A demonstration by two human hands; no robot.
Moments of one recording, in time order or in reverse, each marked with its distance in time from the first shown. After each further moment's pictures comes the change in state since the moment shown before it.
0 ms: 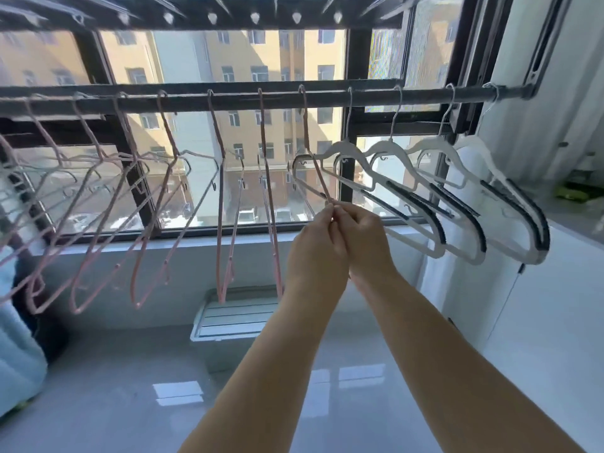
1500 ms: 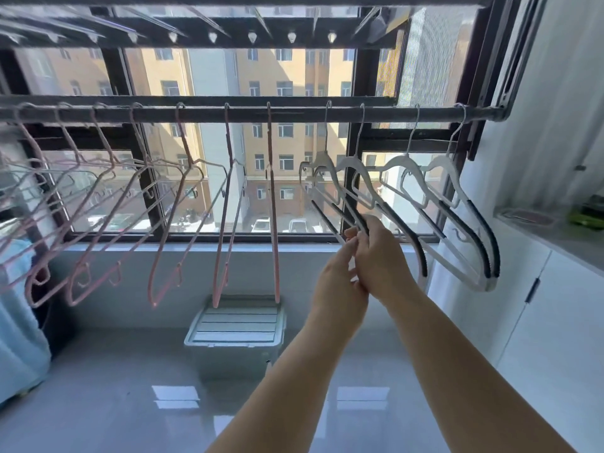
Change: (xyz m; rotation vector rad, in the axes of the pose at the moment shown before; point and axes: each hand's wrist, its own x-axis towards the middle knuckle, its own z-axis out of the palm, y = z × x) left_hand -0.017 0.022 0.094 -0.289 -0.191 -0.100; right_hand 0.030 0.013 -0.092 -0.591 -0.045 -0.140
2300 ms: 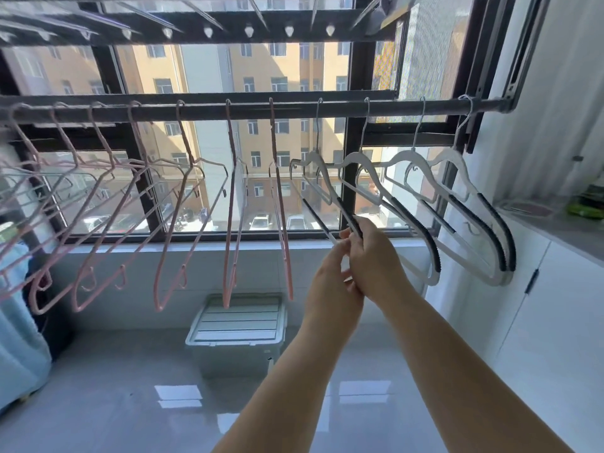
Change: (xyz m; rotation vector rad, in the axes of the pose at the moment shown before) left_hand -0.006 -0.008 -0.008 -0.008 0.031 0.044; right_hand -0.006 -0.001 0.009 -0.015 -0.003 -0.012
